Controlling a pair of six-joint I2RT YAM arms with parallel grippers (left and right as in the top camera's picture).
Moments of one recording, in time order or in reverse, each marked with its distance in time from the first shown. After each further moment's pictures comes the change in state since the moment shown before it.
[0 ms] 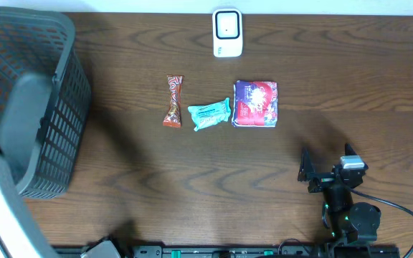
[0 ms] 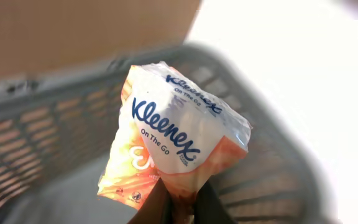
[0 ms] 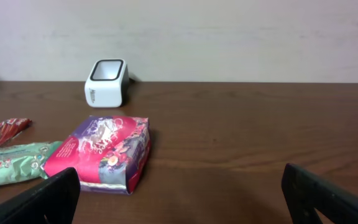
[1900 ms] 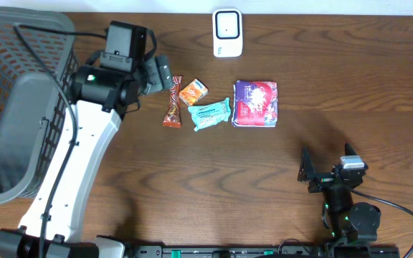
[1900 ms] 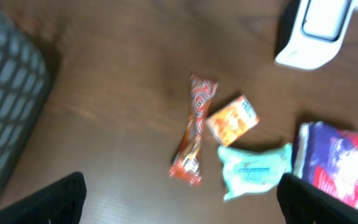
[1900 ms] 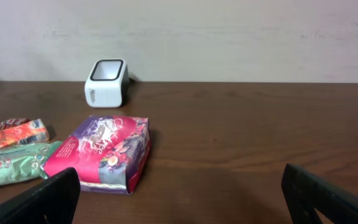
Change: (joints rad) left arm -0.818 0.263 -0.004 -0.253 -0.113 -0.029; right arm 0.000 0.000 0.000 0.000 0.000 0.000
